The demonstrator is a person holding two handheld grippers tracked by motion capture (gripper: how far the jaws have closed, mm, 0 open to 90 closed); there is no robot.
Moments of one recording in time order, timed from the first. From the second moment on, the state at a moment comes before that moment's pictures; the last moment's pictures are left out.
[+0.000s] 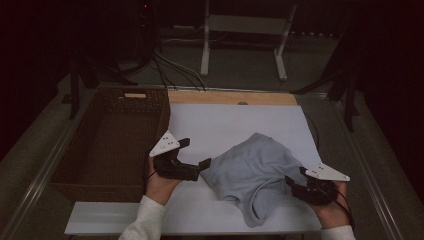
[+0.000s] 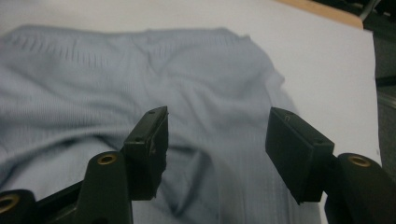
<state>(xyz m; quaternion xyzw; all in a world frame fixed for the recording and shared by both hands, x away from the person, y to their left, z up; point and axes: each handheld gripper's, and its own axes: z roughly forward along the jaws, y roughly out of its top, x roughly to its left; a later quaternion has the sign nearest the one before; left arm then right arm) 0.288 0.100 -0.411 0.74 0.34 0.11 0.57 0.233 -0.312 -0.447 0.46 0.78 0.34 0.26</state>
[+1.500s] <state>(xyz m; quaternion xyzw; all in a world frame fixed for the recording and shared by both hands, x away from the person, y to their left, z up) 0.288 0.102 -0.410 0.74 0.34 0.11 0.57 0.235 -0.366 -0.468 0.51 0.76 0.25 0.31</state>
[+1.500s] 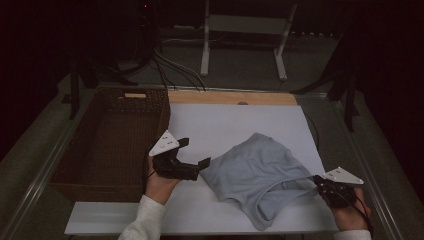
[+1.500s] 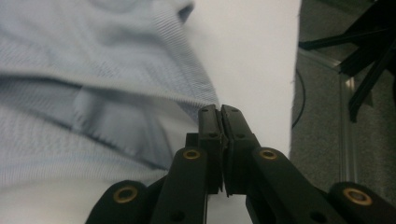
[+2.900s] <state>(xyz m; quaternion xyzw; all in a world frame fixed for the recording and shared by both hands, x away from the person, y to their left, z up) 0.287 0.099 -0.410 0.74 0.34 0.11 0.57 0.224 -0.319 -0.462 0.48 0.77 0.35 0.23</state>
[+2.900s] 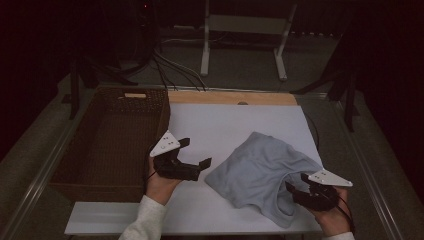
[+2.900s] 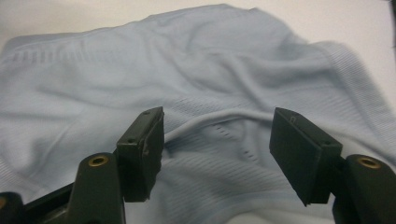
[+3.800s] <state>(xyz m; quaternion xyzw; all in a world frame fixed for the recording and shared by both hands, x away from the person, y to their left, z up) 0.287 0.098 -0.411 0.74 0.34 0.11 0.57 0.185 -0.284 -0.480 0.42 0.82 0.34 0.16</state>
